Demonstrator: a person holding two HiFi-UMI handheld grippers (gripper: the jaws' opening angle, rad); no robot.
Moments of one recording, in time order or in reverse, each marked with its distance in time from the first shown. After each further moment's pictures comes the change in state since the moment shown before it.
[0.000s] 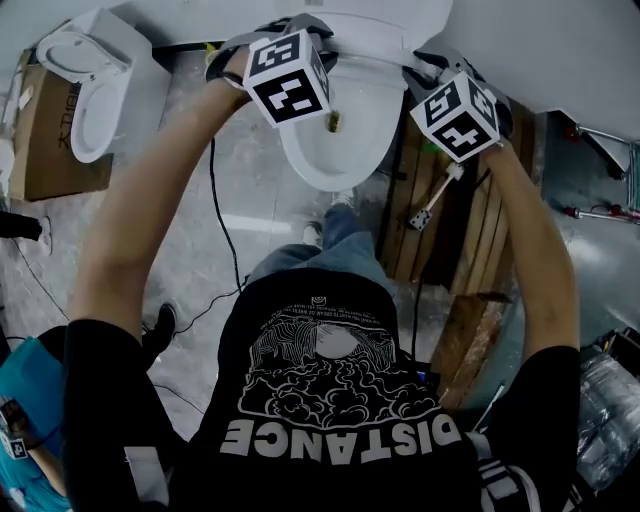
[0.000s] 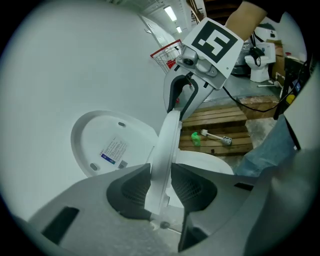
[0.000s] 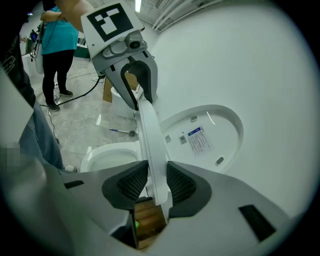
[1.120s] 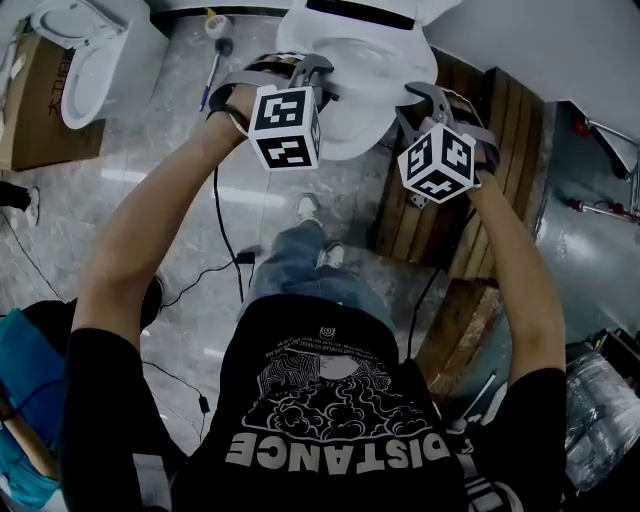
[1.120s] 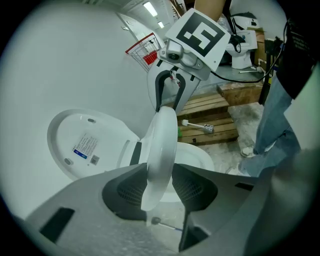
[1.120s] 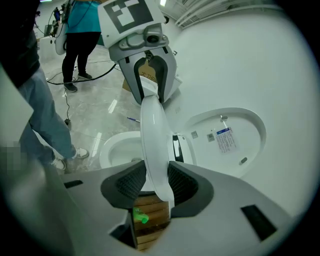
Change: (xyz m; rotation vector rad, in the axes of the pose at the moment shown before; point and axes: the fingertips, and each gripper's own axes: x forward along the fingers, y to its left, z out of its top) left arm 0.018 -0.144 -0.050 0.145 0.039 -0.076; right arm 0.008 0.141 -0.049 -0.171 0.049 0.069
